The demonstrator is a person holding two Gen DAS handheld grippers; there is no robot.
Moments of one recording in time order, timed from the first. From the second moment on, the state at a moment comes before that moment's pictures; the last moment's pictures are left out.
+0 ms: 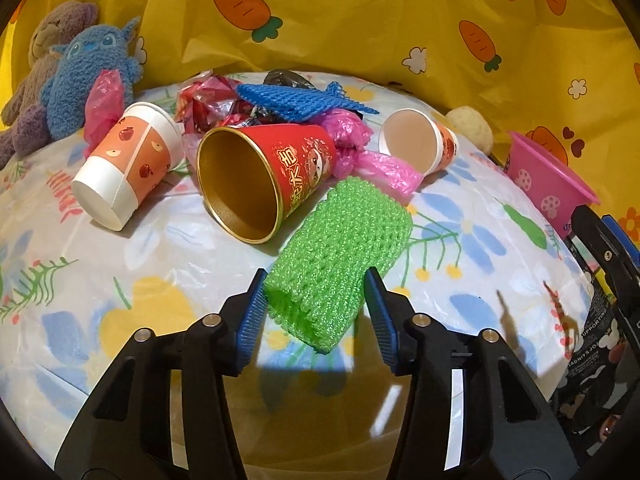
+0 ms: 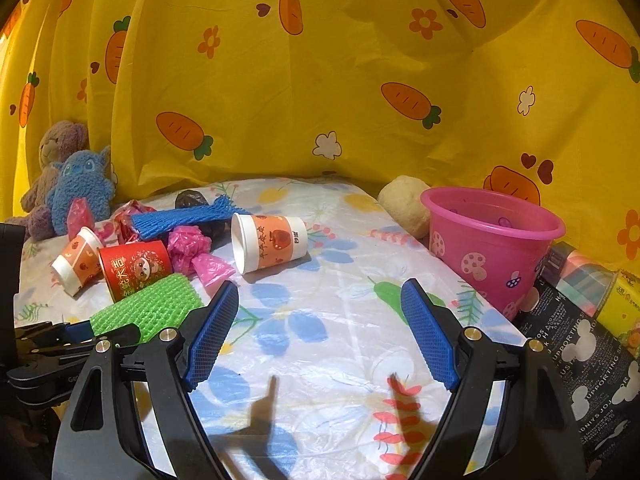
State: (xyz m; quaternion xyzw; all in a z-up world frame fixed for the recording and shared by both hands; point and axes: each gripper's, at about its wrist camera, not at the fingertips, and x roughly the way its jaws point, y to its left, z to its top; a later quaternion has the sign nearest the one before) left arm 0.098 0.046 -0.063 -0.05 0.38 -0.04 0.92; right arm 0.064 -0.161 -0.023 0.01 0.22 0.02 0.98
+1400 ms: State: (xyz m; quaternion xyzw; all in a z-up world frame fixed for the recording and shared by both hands) left arm 0.055 0.152 0.006 -0.15 0.24 0.06 0.96; right arm 0.119 0.008 -0.034 -0.08 0.30 0.17 0.93
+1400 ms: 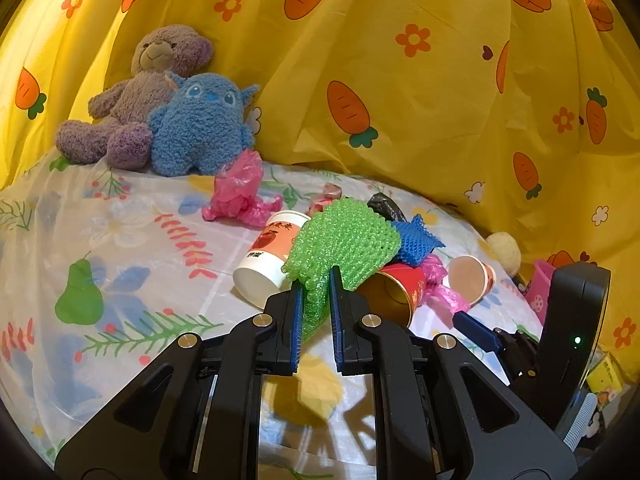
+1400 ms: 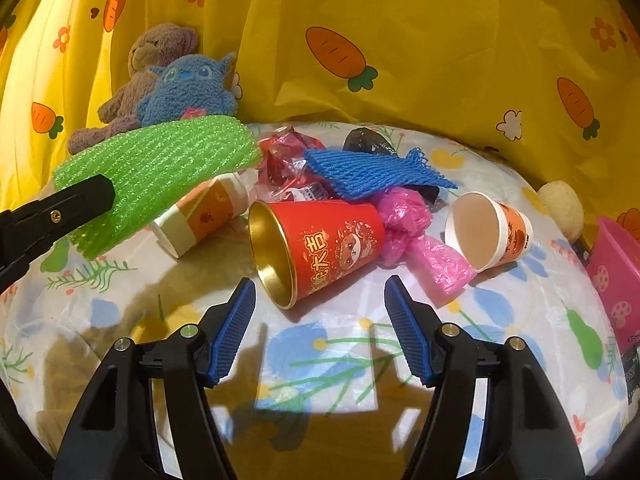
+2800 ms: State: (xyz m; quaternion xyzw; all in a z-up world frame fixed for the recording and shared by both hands) left arm 0.082 0.043 0.026 -0.09 0.24 -0.07 0.96; right arm 0.072 -0.163 0.004 0.00 0.22 0.07 0.97
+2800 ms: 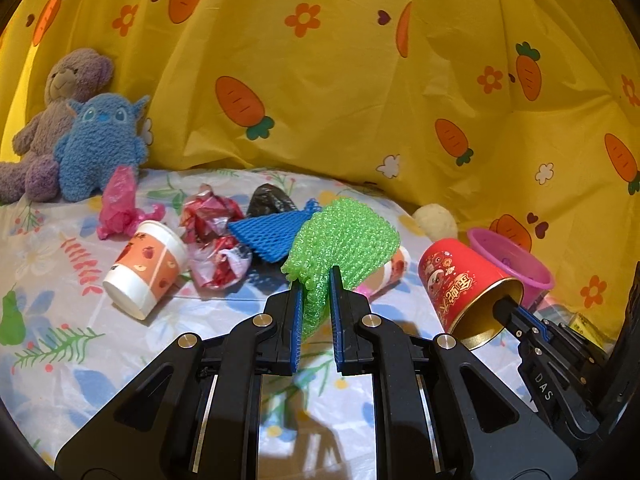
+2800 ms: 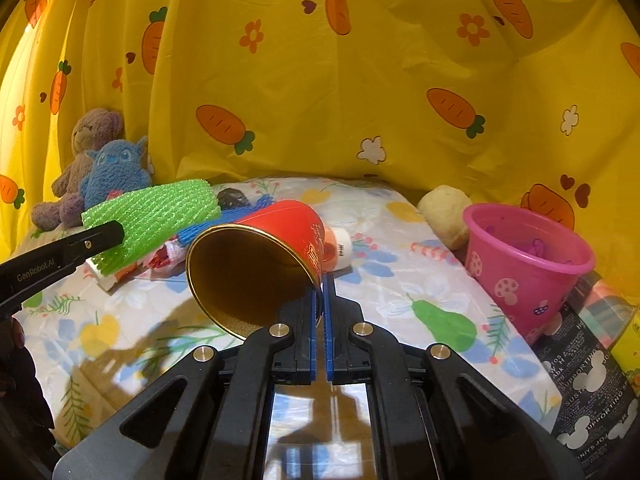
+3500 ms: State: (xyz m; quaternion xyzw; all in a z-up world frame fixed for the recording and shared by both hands) left arm 0.184 -0.177 0.064 -0.03 0.23 -0.25 0.94; right arm 0.123 -0.347 0.029 0.08 0.19 -0.14 0.97
